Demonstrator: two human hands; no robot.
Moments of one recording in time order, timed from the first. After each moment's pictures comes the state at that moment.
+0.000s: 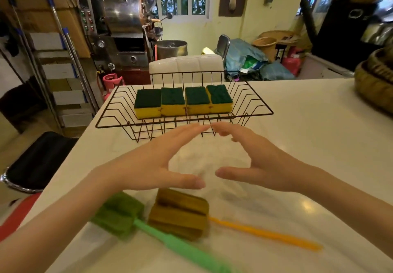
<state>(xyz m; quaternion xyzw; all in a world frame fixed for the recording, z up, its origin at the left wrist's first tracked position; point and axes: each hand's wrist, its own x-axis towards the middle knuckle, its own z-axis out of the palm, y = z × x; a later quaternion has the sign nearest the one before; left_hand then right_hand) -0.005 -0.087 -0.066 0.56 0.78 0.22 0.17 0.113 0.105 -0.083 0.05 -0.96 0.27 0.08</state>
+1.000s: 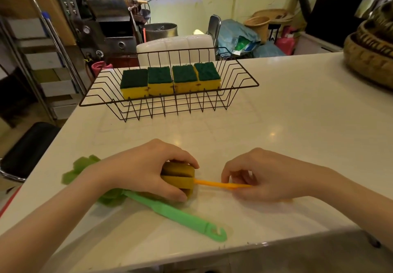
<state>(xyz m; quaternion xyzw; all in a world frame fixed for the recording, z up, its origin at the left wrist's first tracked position) 0.025 -0.090 -0.092 0.59 0.77 0.11 0.22 0.169 0.102 -0.110 0.06 -0.97 0.23 -0.10</state>
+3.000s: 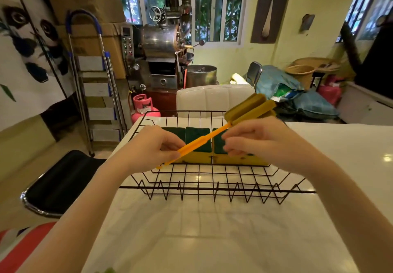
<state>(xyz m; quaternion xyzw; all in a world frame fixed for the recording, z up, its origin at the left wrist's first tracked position) -0.144 -0.054 -0.044 0.40 0.87 0.28 0.07 -0.026 0.144 -0.021 0.03 -0.90 0.43 0.08</state>
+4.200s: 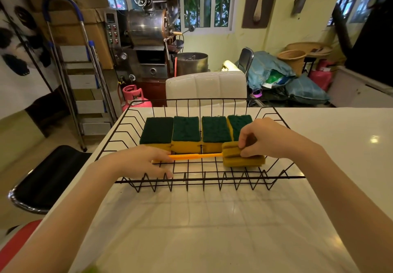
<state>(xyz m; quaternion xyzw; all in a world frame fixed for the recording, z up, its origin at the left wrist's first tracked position) -0.161 -0.046 -0.082 0.41 0.88 0.02 0.24 -0.053 0.204 -0.064 -0.04 -0.98 0.17 -0.02</state>
